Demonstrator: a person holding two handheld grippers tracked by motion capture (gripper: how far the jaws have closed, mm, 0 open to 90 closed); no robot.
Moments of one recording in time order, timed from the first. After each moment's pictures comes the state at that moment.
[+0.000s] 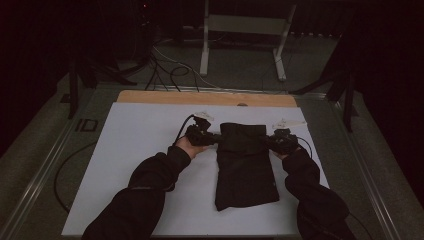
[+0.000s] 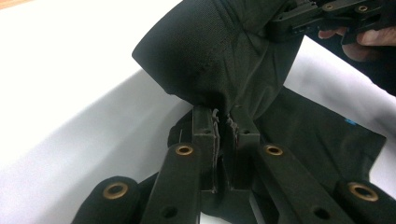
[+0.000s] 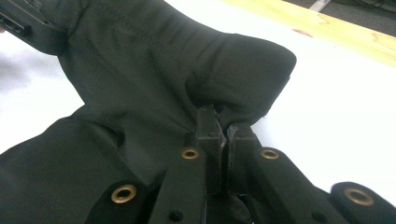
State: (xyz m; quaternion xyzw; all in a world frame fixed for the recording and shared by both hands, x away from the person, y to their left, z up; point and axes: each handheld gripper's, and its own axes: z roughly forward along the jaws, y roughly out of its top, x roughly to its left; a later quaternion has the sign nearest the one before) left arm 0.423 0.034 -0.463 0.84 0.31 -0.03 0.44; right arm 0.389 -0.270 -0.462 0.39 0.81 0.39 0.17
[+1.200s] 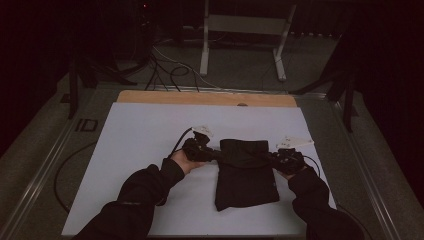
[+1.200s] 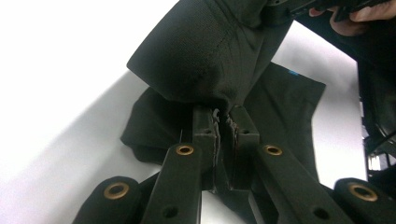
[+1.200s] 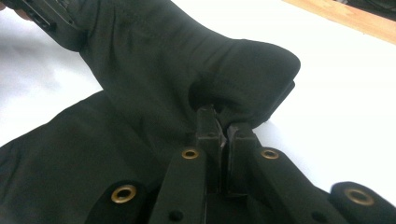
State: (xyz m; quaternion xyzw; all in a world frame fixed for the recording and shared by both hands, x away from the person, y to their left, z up) left arm 0.375 0.038 -0.462 0.86 0.26 -0.07 0.43; right arm 0.324 -0.270 -0.454 0.36 0.83 0.40 0.17
